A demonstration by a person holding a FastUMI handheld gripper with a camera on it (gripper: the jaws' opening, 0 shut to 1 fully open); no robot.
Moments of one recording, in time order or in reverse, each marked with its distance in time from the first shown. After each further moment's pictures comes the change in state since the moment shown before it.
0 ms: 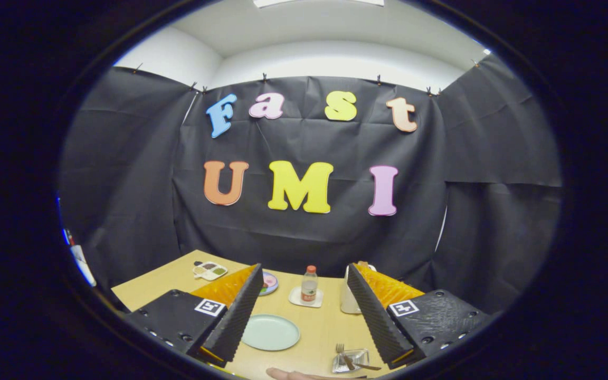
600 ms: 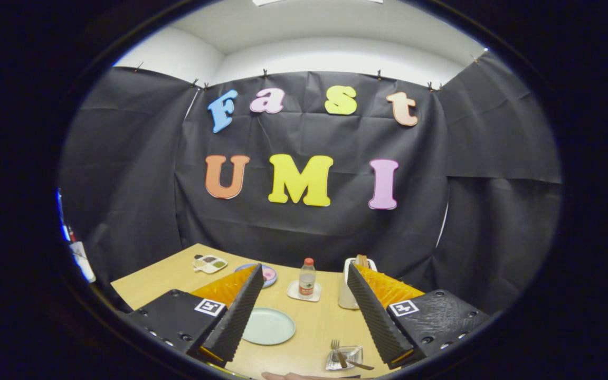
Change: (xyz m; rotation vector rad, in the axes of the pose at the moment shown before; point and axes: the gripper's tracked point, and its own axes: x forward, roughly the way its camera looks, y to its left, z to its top) arm 0.000 -0.018 -0.016 0.006 0.027 0.024
